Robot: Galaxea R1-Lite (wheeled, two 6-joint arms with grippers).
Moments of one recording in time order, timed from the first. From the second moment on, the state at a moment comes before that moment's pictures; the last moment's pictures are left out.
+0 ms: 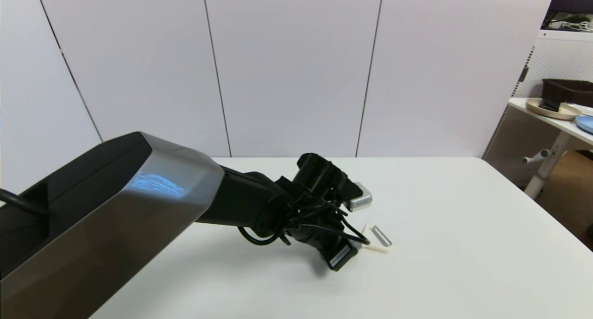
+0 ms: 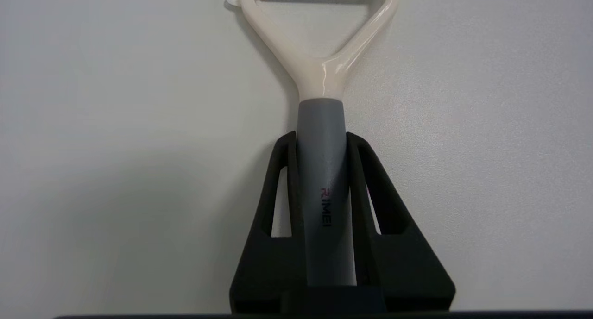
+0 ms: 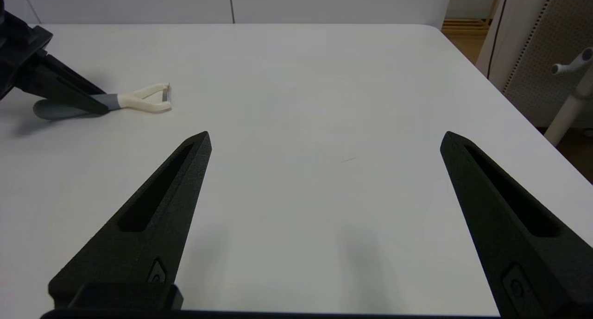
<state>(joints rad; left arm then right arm) -0.83 2.23 -1.48 0.08 -0.32 0.28 0.00 0.00 0.00 -0.01 0.01 0.00</state>
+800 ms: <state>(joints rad) -0.60 1.87 -1.33 0.26 -0.24 0.36 0.00 0.00 0.00 -0.01 0.01 0.00</state>
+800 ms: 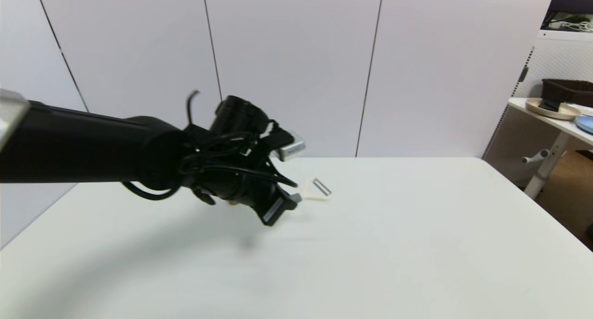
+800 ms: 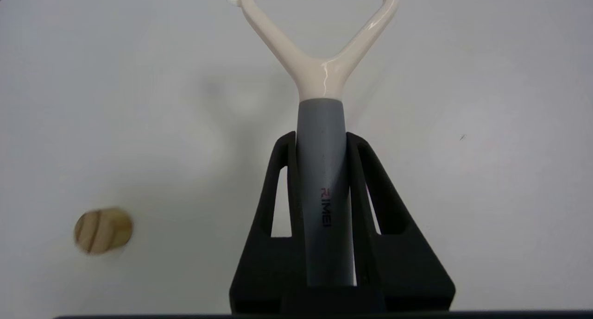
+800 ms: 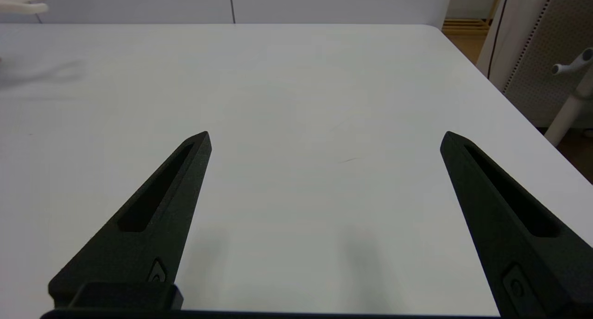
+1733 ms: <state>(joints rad) -0.10 1.86 -1.27 0.48 -0.64 1.15 0.00 0.00 0.00 -0.01 0.01 0.00</state>
